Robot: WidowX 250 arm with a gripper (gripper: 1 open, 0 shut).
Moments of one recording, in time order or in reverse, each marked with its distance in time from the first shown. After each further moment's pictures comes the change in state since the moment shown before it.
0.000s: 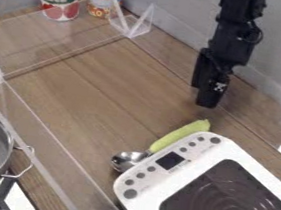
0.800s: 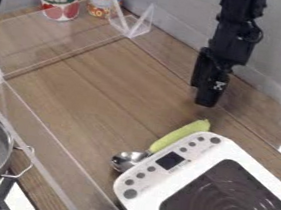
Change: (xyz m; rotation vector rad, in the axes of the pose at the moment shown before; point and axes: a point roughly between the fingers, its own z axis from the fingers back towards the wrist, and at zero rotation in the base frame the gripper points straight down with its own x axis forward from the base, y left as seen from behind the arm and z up) arm 0.000 0.001 0.000 -0.009 0.014 -0.011
